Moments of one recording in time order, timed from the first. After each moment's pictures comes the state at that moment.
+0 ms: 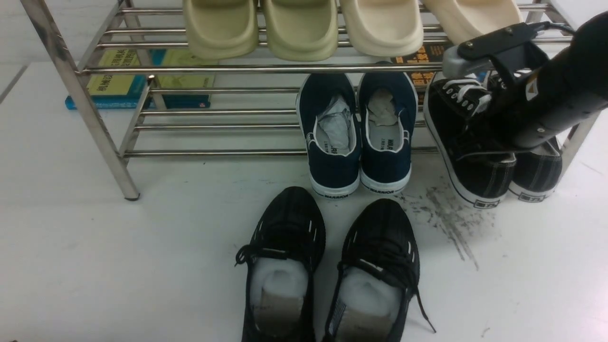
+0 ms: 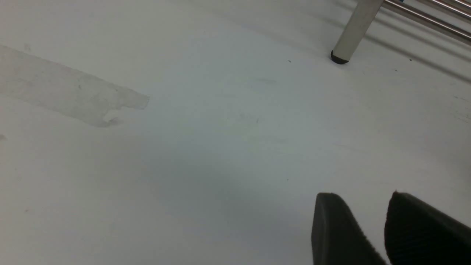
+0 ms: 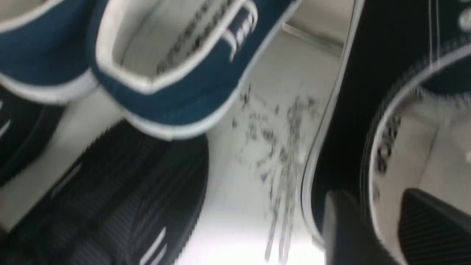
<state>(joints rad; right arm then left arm) 0.39 1.59 -1.28 -0.07 0.74 0.08 0.05 -0.01 0.00 0.15 0.45 -0.45</state>
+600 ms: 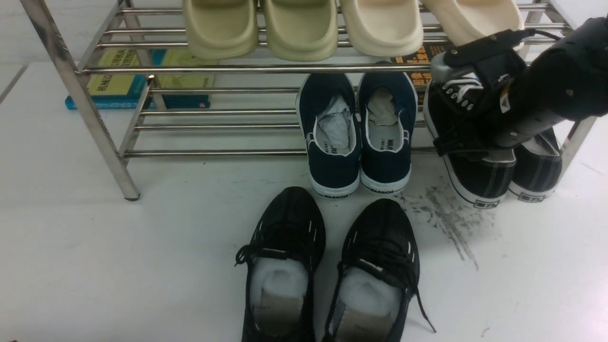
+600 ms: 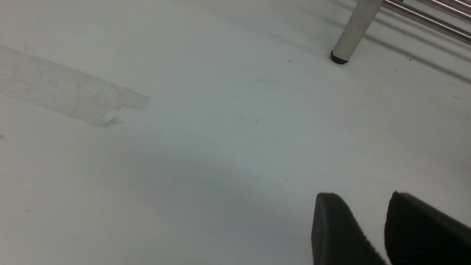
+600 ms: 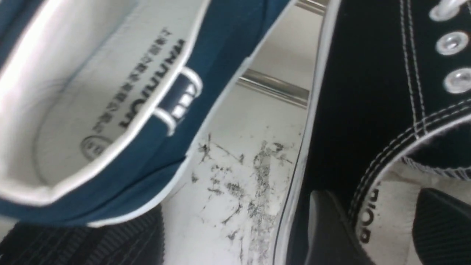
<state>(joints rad) 0.39 1.69 -1.28 -0.25 0.64 0.28 0.05 -0.01 0.00 0.15 0.45 -0.45</state>
